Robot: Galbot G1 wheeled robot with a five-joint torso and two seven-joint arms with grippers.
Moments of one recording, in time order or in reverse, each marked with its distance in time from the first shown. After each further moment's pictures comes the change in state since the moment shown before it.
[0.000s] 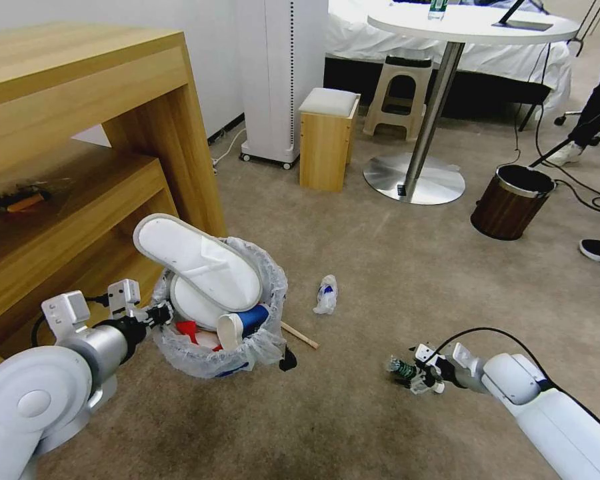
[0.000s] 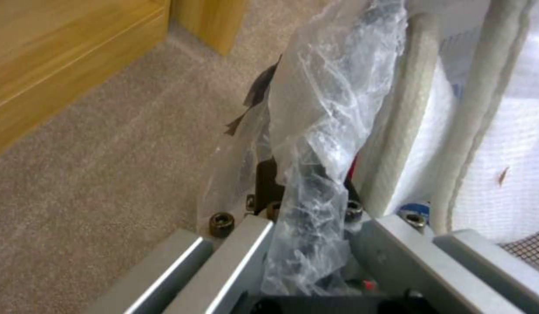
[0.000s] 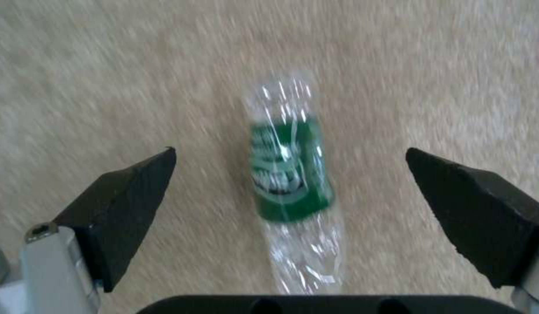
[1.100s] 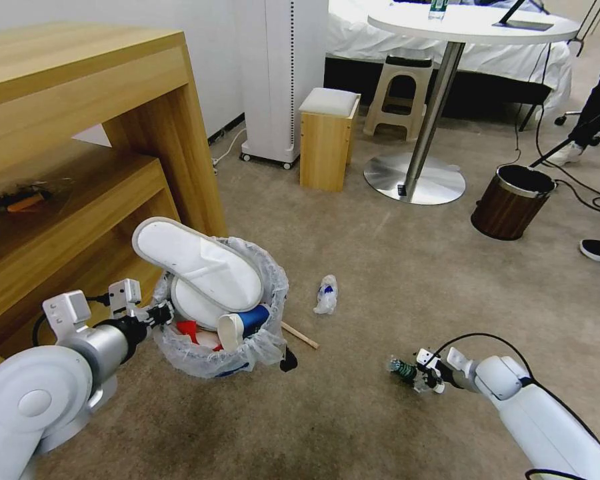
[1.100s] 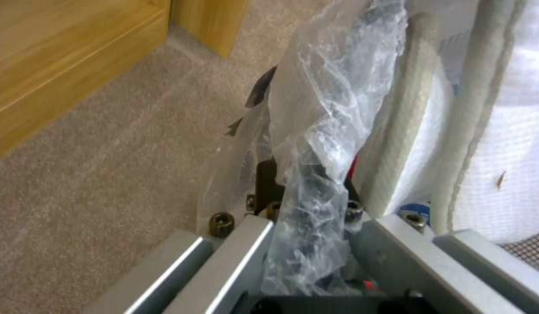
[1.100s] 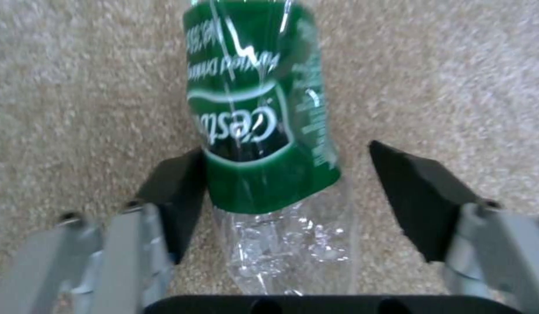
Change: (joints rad) left arm -0.008 0.014 0.000 0.008 -0.004 0.000 0.005; right arm 0.125 0.127 -0.022 -0.292 -0.155 0.117 0.018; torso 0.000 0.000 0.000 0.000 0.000
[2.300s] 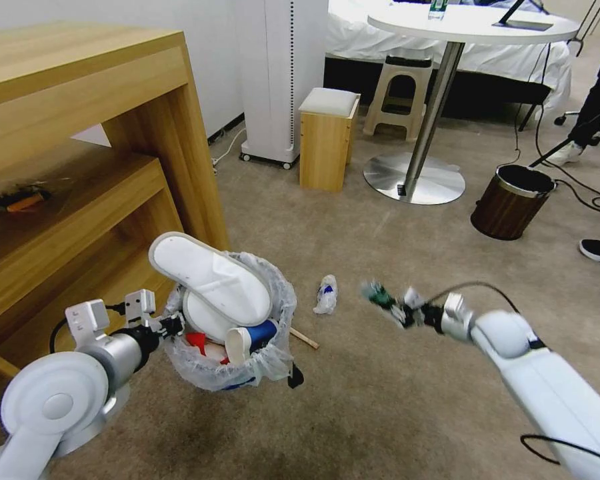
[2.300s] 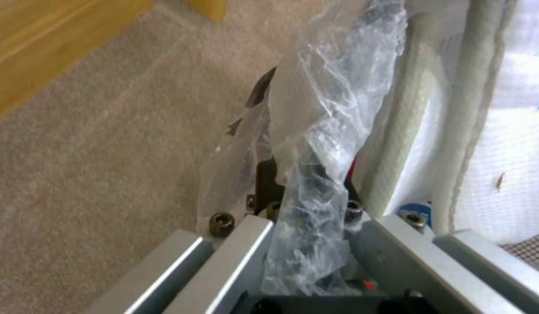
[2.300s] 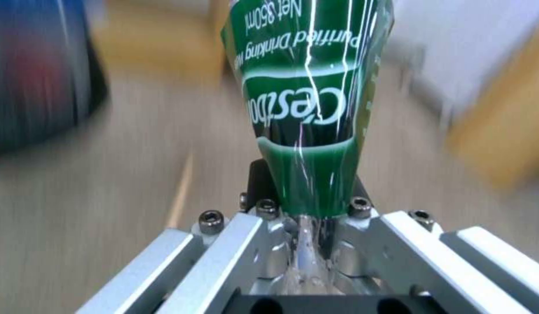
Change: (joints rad) left arm 0.023 0.006 0.086 0.019 0.054 0.000 0.025; right arm 0.099 -0.073 0.015 0.432 0.572 0.142 -0.008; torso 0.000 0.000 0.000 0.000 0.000
